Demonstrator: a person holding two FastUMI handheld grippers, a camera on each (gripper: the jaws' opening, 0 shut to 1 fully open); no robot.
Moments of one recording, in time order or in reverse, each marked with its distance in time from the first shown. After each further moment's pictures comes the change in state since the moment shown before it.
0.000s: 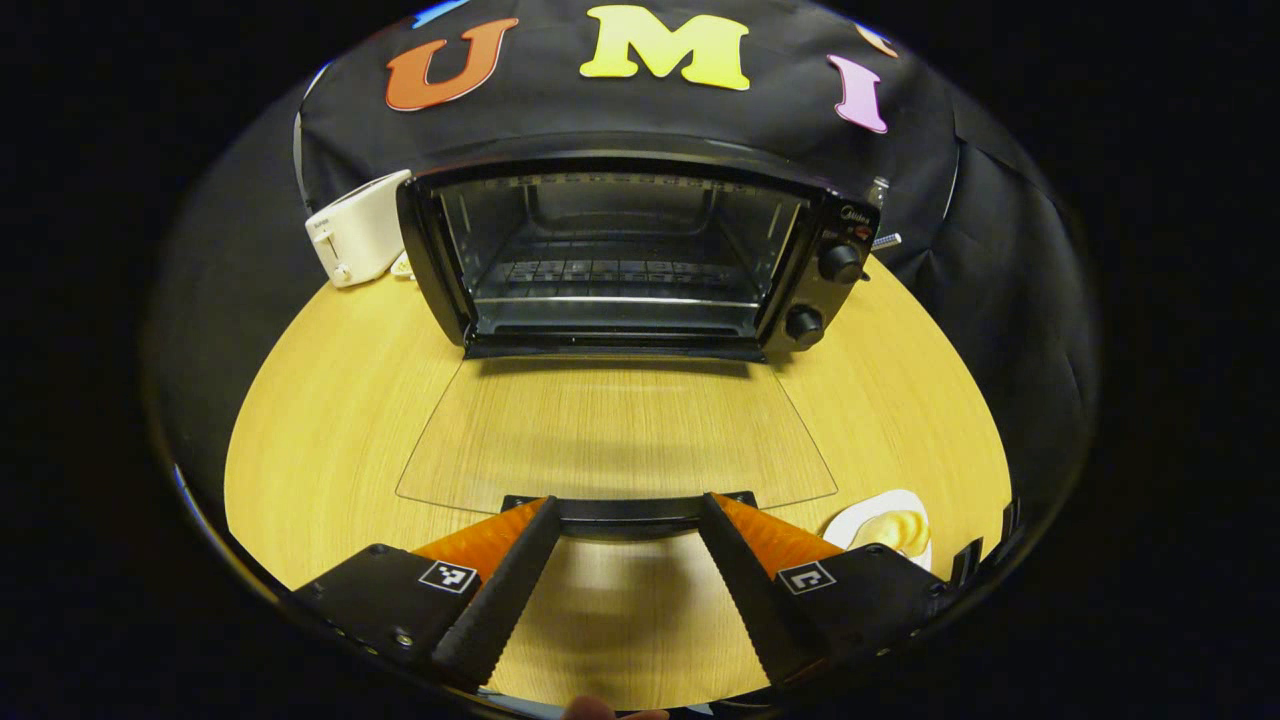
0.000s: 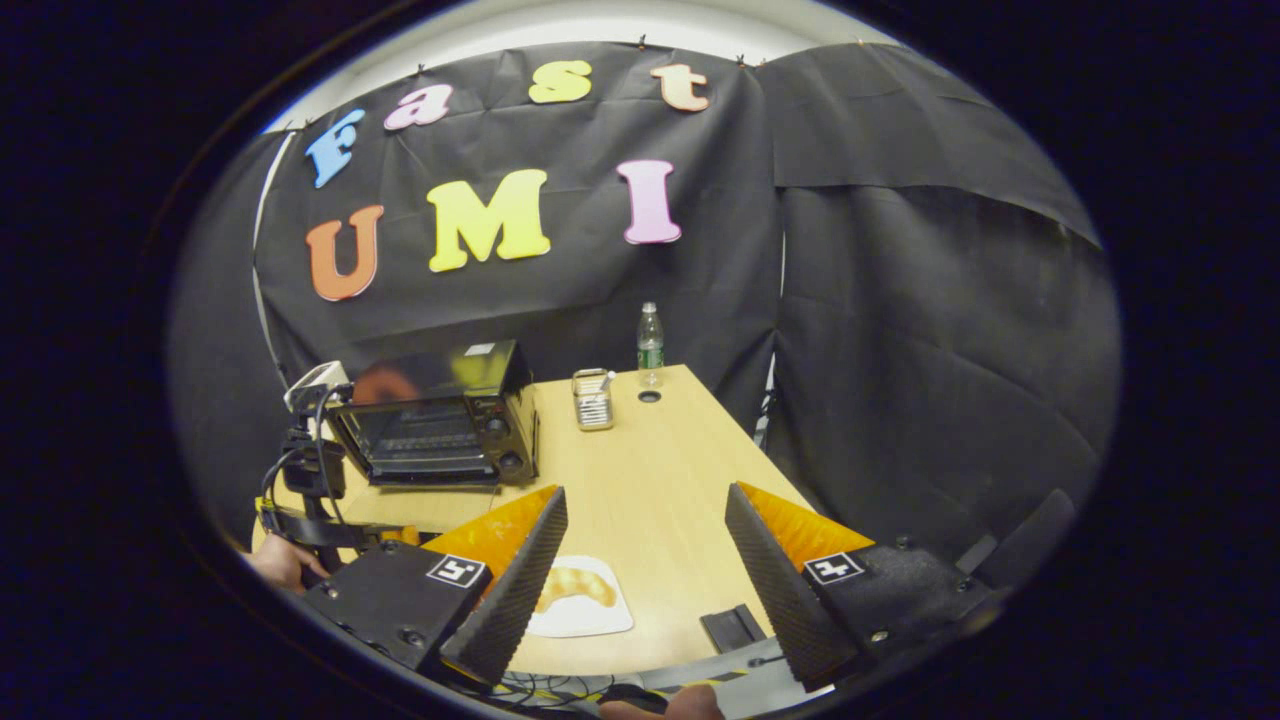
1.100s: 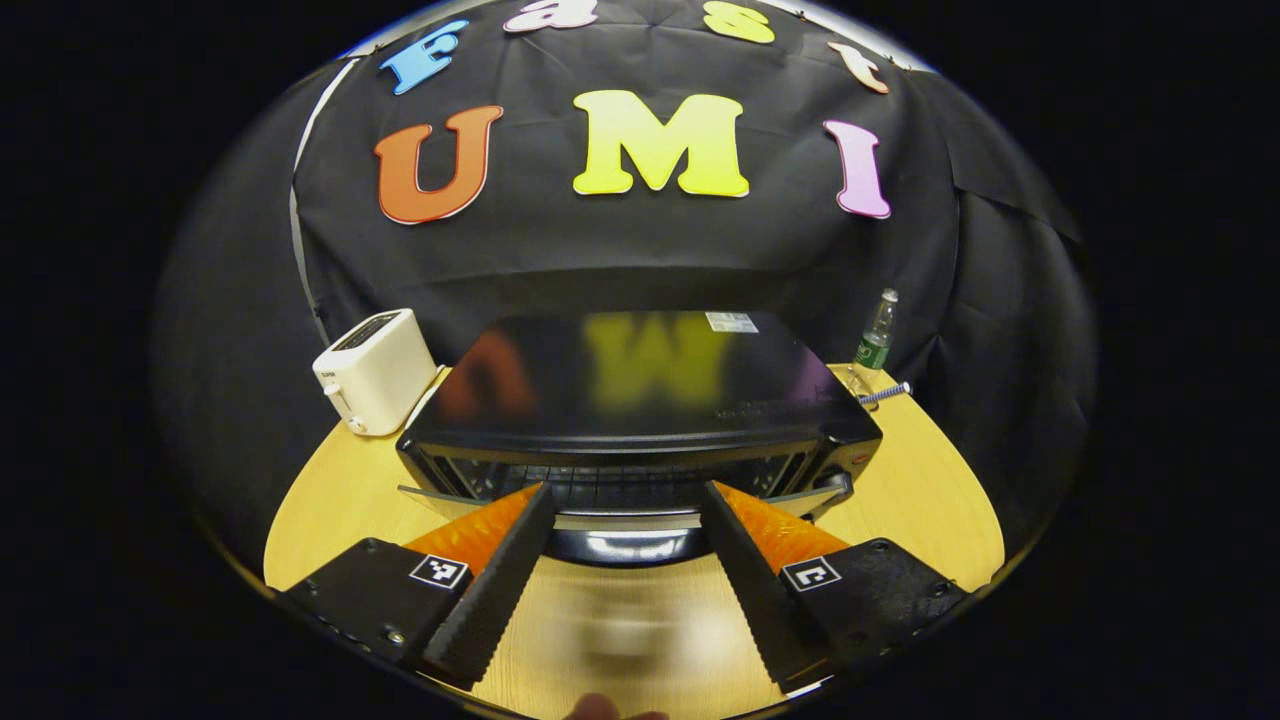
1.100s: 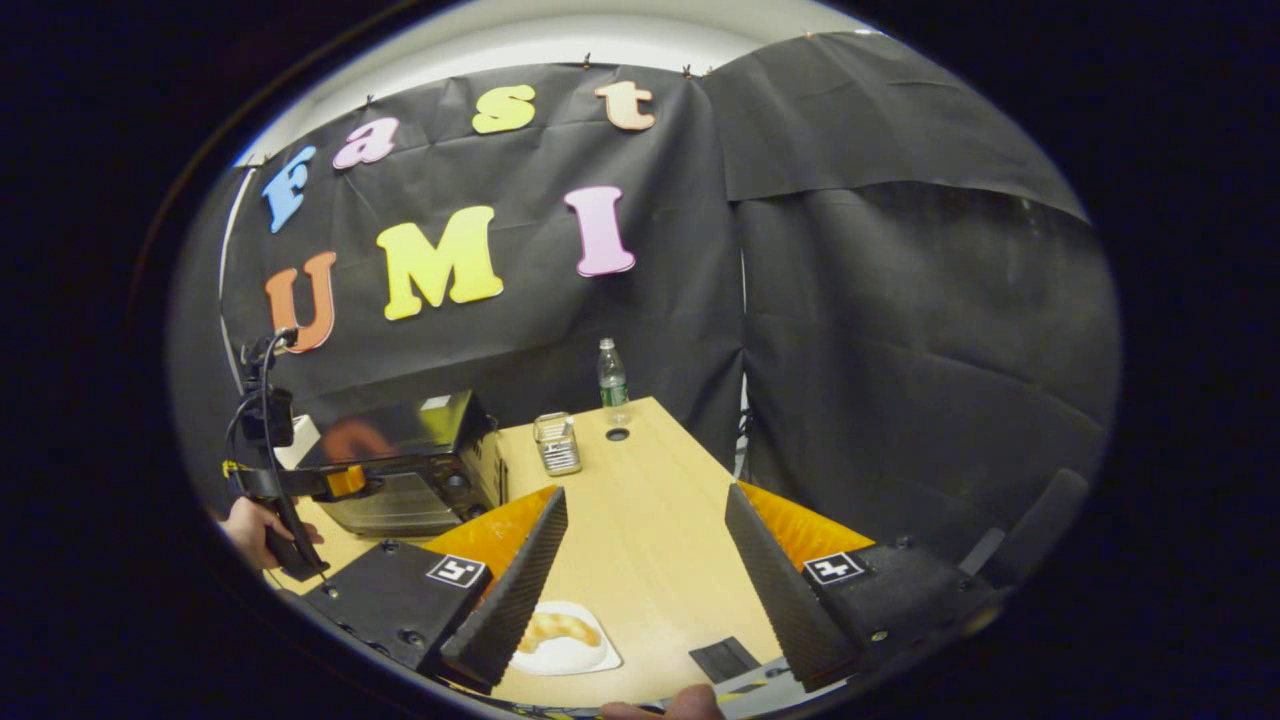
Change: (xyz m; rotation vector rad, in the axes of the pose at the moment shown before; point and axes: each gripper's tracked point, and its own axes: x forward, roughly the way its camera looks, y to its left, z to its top) left arm -0.031 -0.009 0.156 0.073 -0.345 0.053; right arm 0.024 -0.036 0.039 0.122 -0.105 -0.075
